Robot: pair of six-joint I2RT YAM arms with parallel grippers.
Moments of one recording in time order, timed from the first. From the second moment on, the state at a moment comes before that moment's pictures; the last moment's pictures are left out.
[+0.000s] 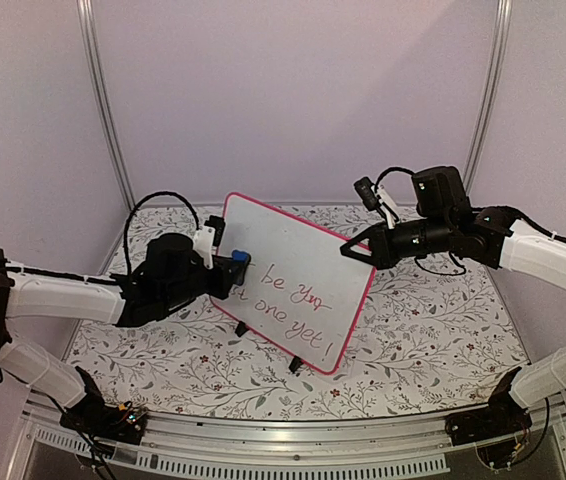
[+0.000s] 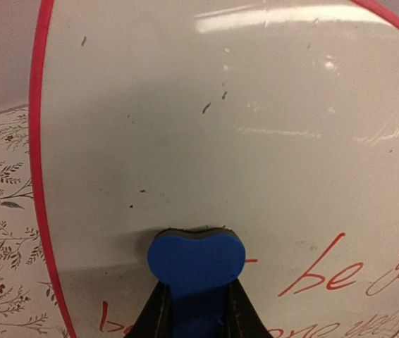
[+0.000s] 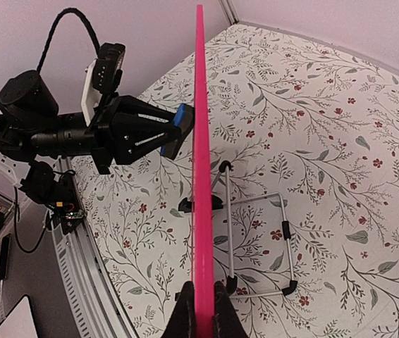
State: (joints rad) left arm -0.78 1.41 0.64 0.40 -0.17 -0.28; right arm 0.72 1.32 1.11 -0.34 -0.42 0.21
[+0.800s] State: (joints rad) left arm -0.77 1.39 0.56 0.49 -0.17 -0.29; right arm 0.72 1.32 1.11 -0.34 -0.44 0.19
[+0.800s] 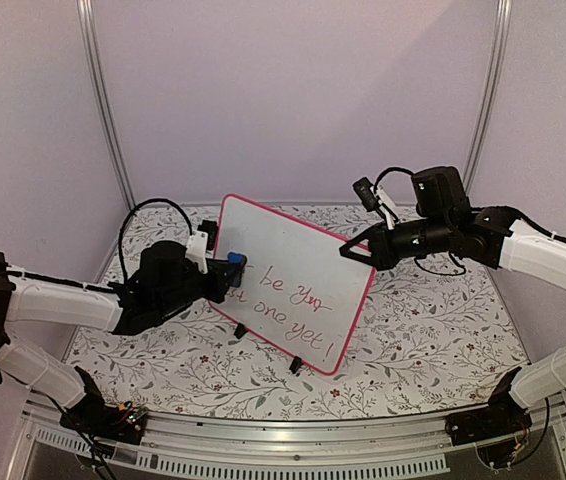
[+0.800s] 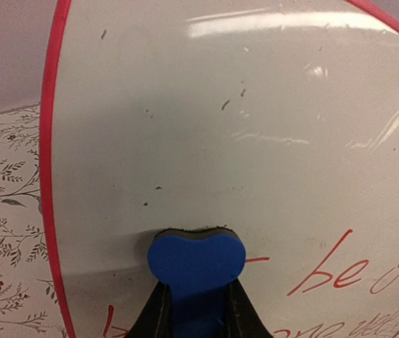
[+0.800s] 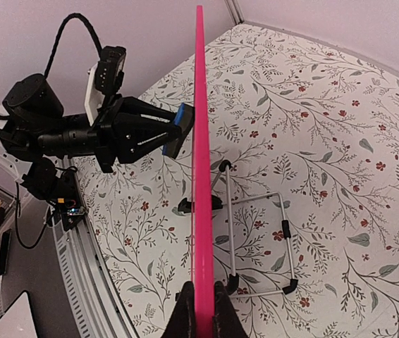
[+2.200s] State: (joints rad) left arm -0.82 1.43 0.46 0.60 -0.21 -0.37; right arm 0.72 1.32 1.11 -0.34 -0.44 0.19
